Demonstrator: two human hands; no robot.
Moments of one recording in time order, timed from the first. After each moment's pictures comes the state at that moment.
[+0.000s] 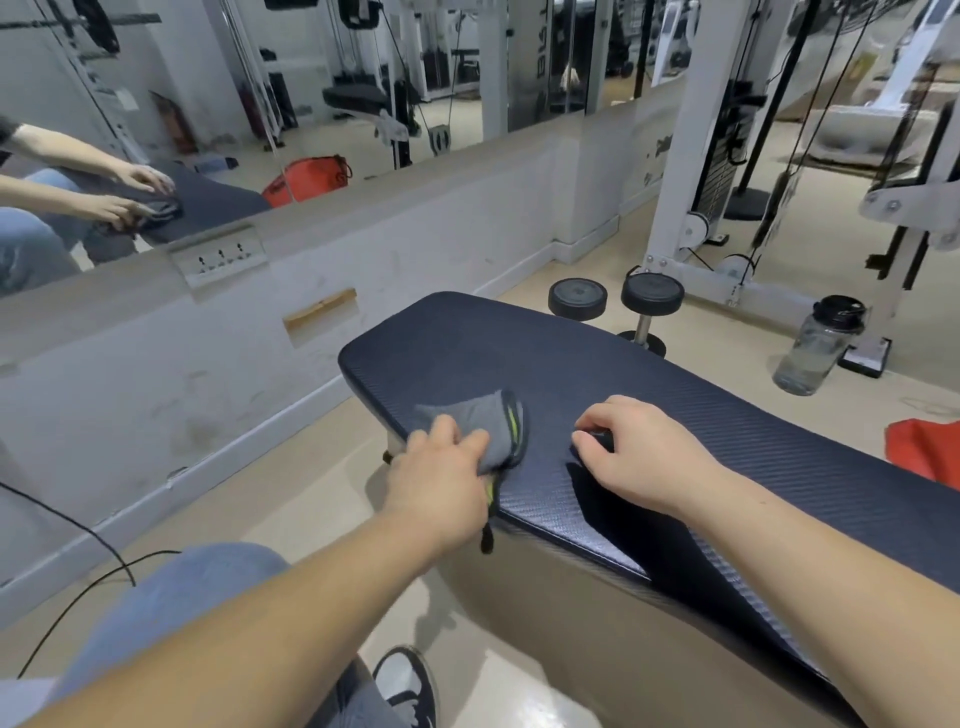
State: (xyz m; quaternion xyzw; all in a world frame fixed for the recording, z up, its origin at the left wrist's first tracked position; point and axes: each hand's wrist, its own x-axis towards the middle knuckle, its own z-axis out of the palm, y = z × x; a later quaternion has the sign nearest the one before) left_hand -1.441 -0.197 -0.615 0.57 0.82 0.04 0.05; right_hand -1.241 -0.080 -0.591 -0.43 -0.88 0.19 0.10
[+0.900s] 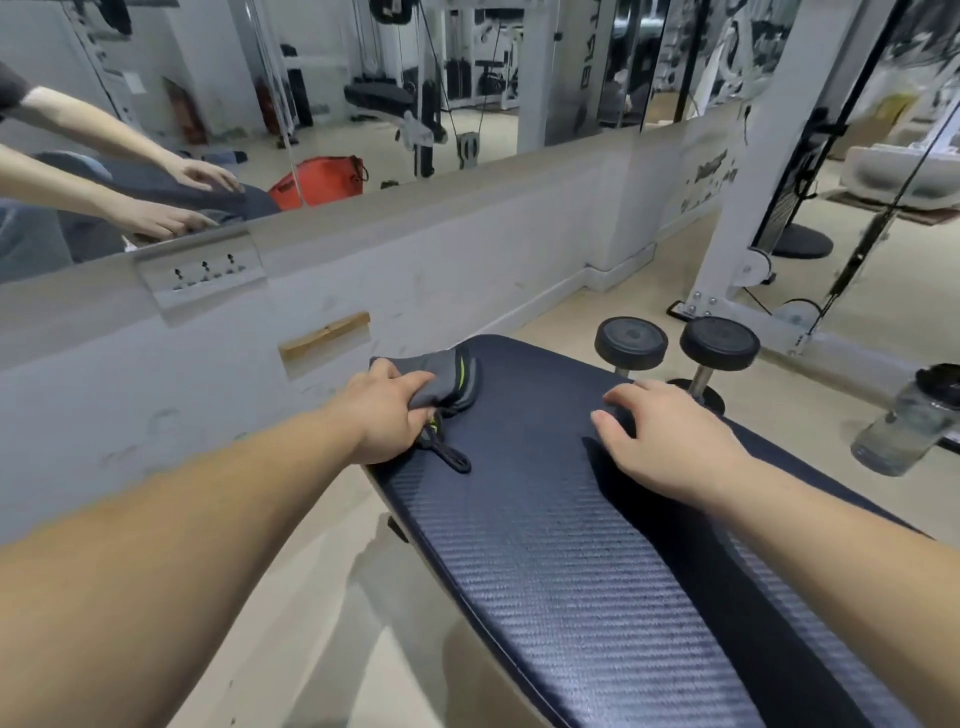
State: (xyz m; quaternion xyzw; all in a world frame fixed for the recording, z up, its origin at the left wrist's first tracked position) left_hand -1.690 -0.050 -0.623 0.54 0.83 0.03 0.11; right_hand -1.390 0.053 -0.604 -0.47 -0.87 0.11 0.08
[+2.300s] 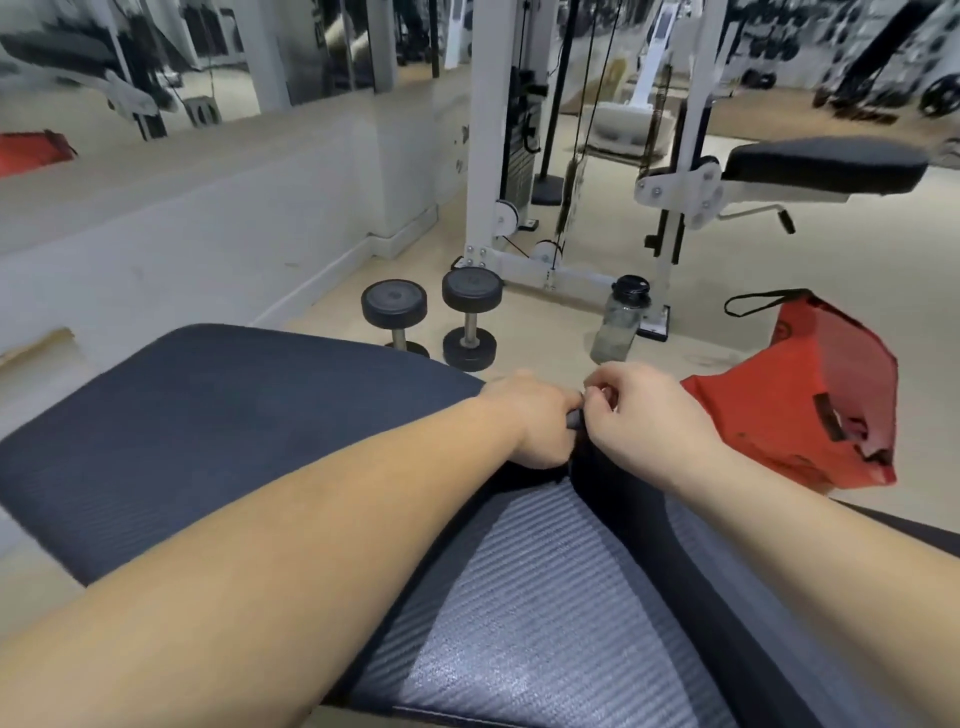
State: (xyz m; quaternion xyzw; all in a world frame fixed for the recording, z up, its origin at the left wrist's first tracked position) left_hand -1.266 0.052 -0.594 0.83 0.53 -0.05 0.15; right_hand -1.124 0.023 -0.575 -0.65 -0.72 0.12 0.18
